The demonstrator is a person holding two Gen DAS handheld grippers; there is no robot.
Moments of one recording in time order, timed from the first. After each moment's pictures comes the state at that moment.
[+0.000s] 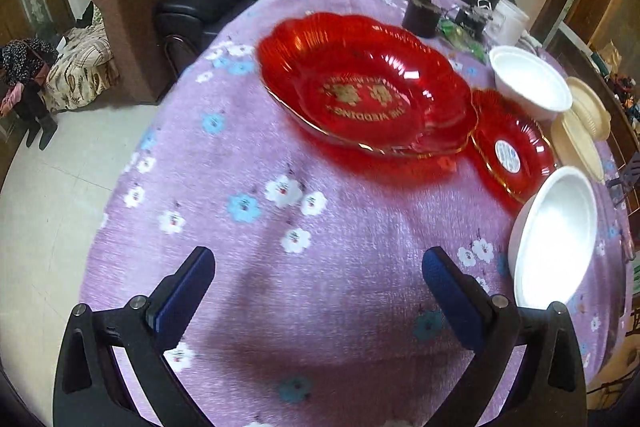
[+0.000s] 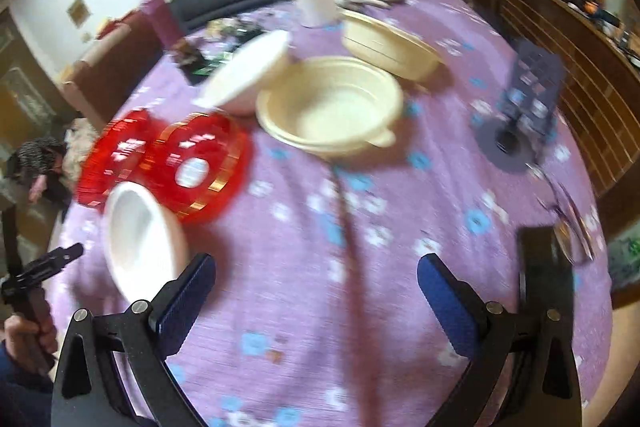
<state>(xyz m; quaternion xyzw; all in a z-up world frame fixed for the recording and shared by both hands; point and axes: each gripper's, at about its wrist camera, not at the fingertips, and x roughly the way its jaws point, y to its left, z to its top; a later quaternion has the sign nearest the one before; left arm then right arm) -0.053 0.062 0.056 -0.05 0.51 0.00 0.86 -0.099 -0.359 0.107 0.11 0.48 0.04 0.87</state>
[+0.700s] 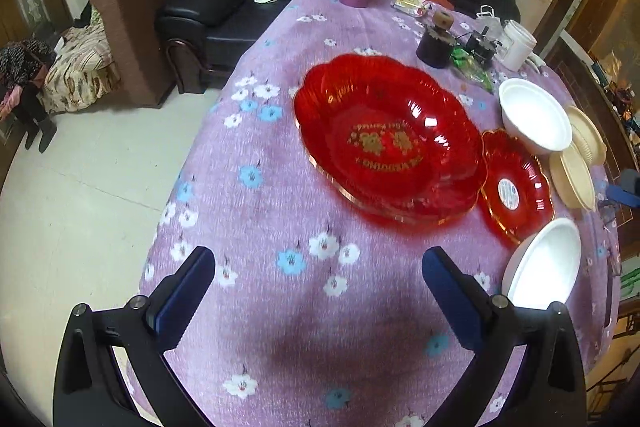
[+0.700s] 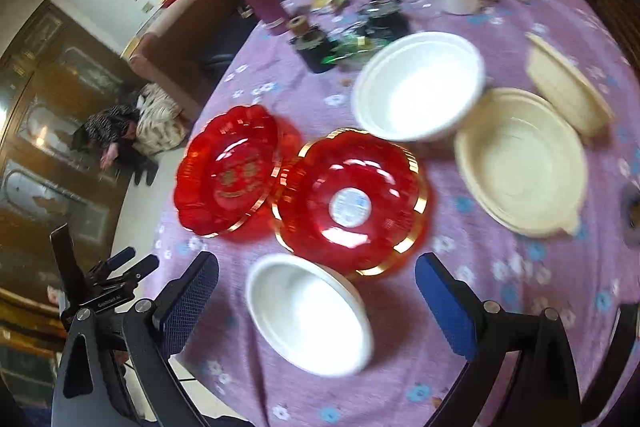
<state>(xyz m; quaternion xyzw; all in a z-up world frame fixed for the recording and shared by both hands) -0.012 0.094 0.098 -0.05 0.52 -0.01 0.85 0.014 -0.256 0.139 0.15 0.55 0.18 0.80</state>
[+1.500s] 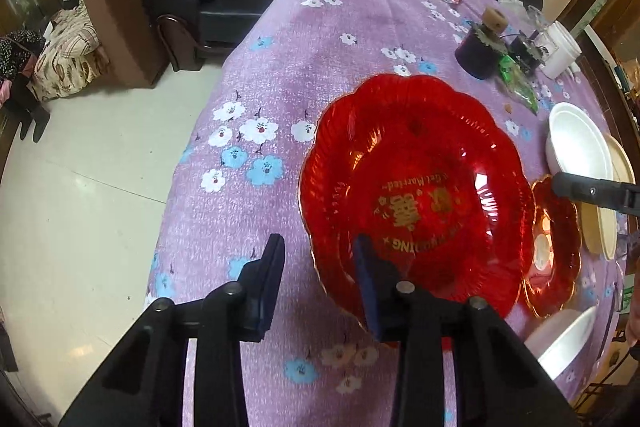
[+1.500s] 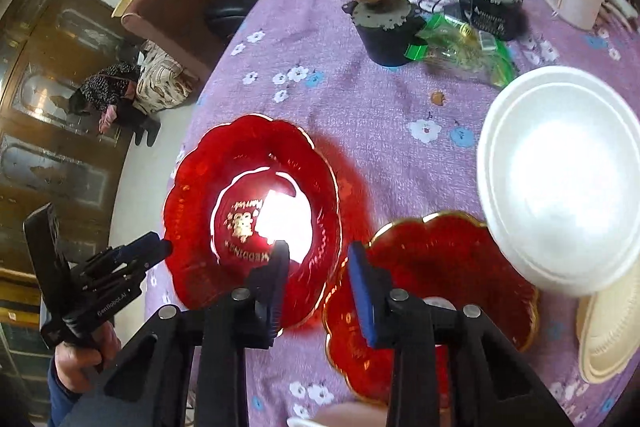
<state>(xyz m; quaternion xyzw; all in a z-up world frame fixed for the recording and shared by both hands) 0.098 0.108 0.063 -0.06 0.58 0.00 0.81 0.144 -0.158 0.080 0.12 0.62 0.21 0.75</state>
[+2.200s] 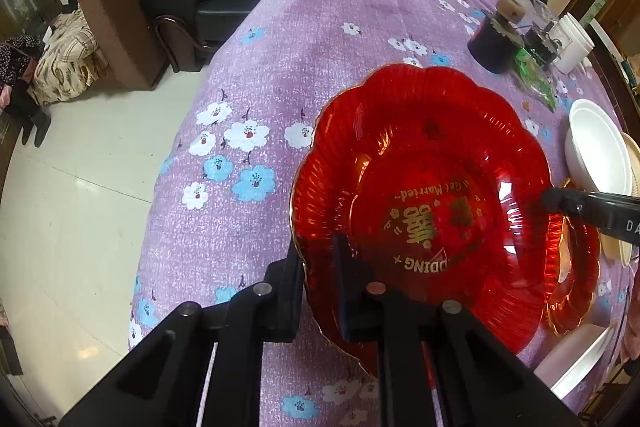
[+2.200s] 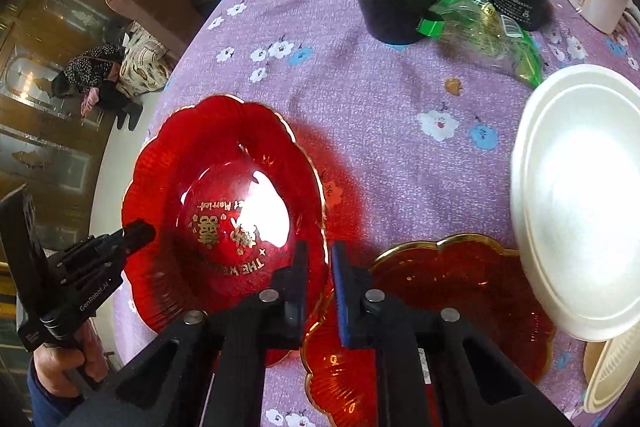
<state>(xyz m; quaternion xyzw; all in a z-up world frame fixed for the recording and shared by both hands) 0.114 0.103 0.041 -0.04 0.58 0.00 0.81 0.152 -0.136 0.048 0.07 0.63 0.20 0.74</state>
